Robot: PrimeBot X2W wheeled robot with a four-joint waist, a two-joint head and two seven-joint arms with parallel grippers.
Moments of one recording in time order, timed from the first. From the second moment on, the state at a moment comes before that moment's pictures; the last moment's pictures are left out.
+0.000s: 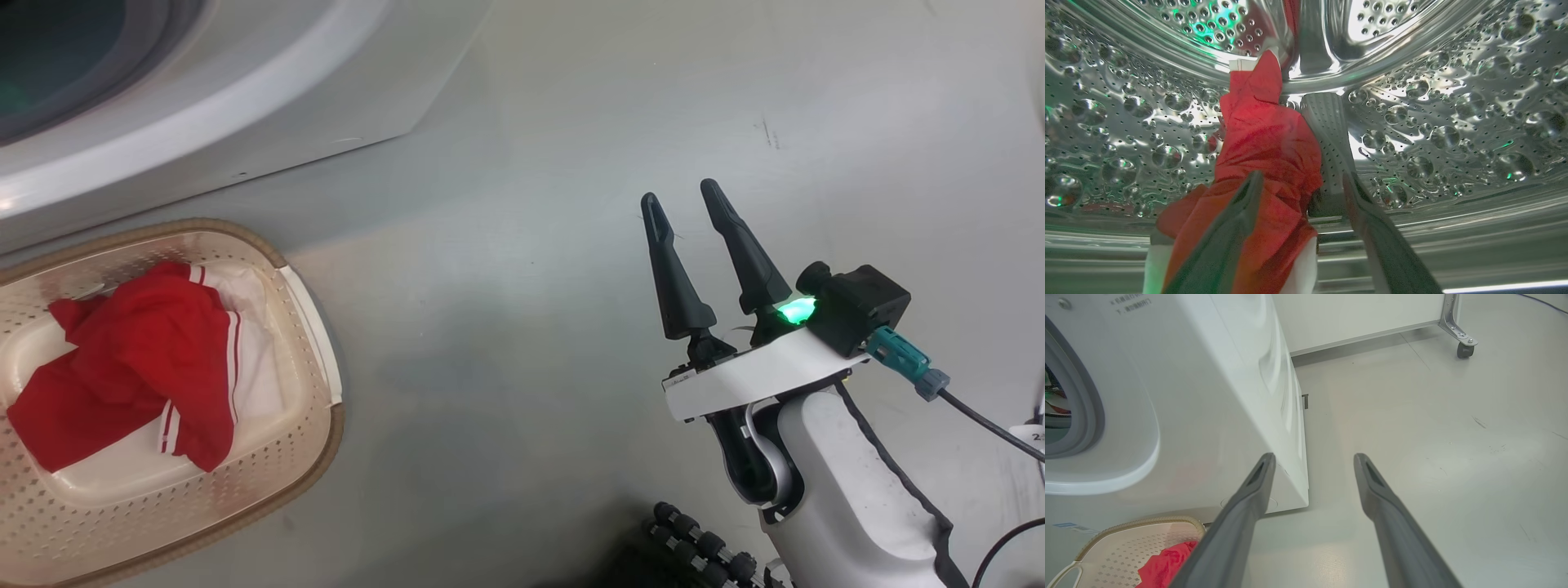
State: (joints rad) left arm -1.09 0.38 -0.02 0.51 -0.27 0.09 0.44; right arm -0.34 -0.05 0.43 0.12 0.55 0.08 -0.26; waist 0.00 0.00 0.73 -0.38
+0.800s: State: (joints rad) left arm -1.18 0.43 -0.07 0.65 -0.24 0.09 0.76; right arm -0.37 -0.05 0.43 0.11 0.57 0.06 -0.26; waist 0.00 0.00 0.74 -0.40
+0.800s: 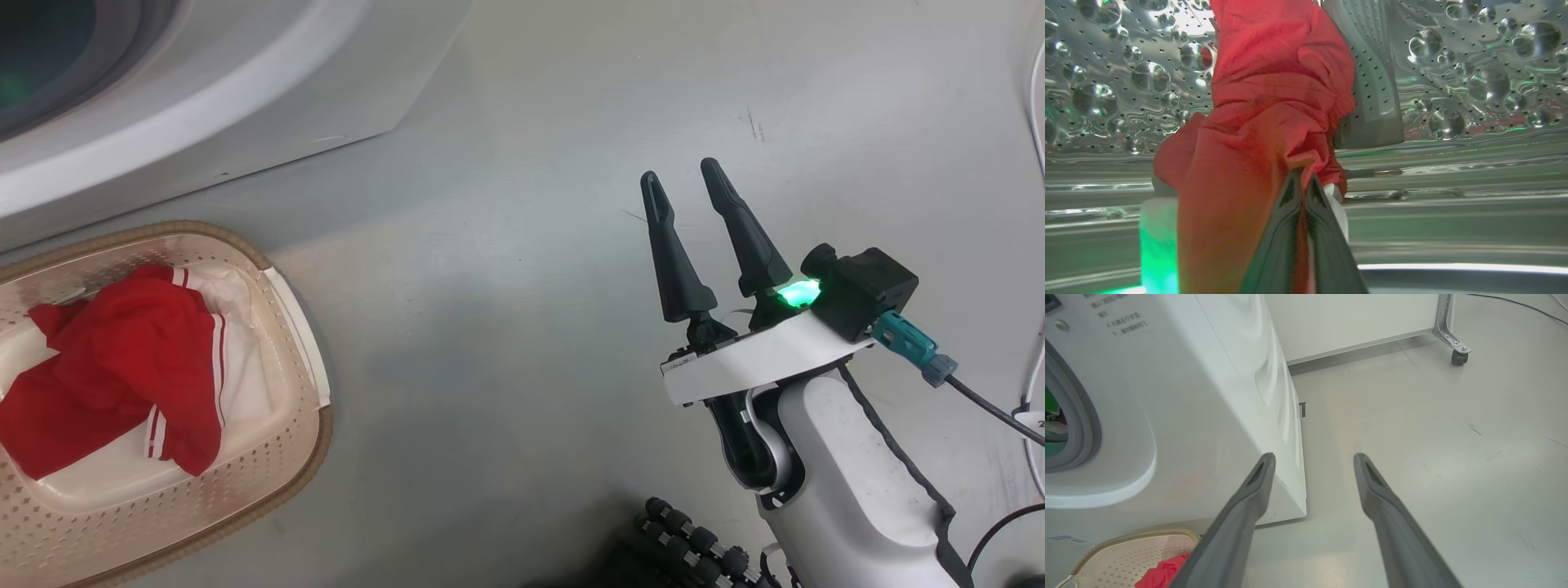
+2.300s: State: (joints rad) left arm -0.86 0.21 0.00 0.38 -0.29 0.09 -0.02; right arm -0.38 -0.05 0.35 0.16 0.46 0.06 -0.26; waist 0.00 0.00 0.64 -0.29
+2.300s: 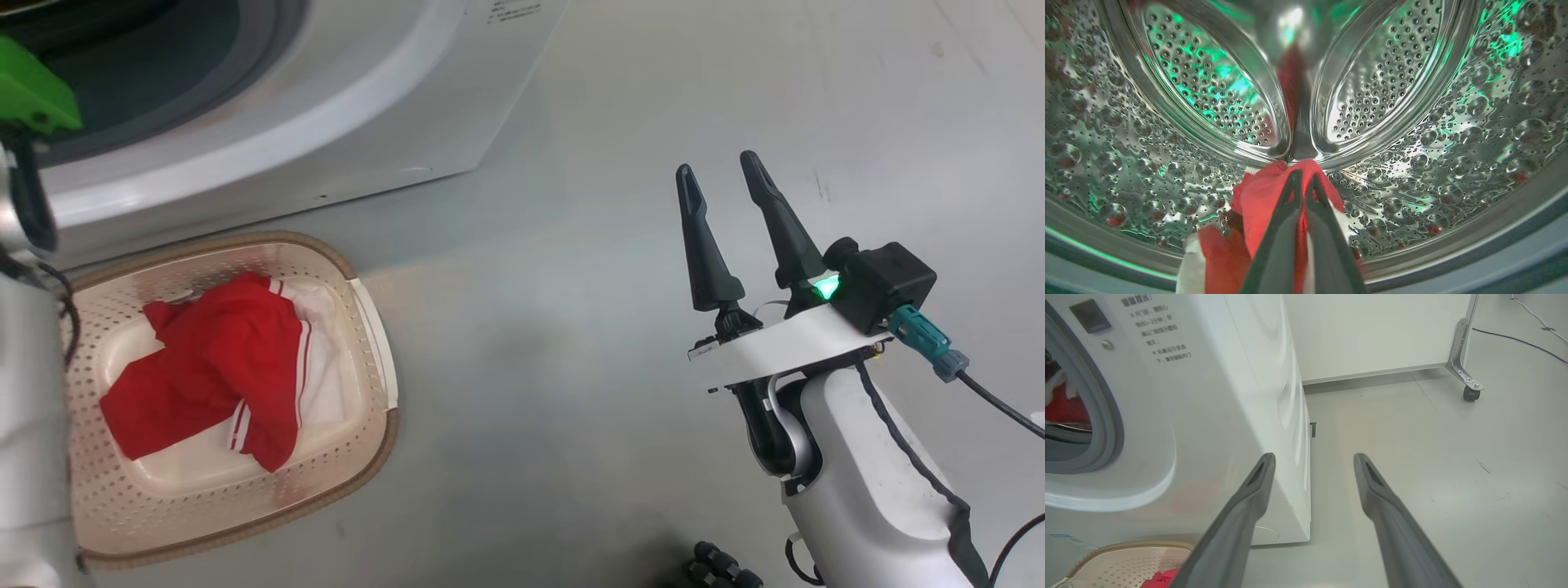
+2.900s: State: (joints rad) left arm -0.58 0.11 -0.05 0.24 -0.26 0.10 -0.21; right arm -0.31 -0.05 0.28 0.19 0.38 0.06 -0.26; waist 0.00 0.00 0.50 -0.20
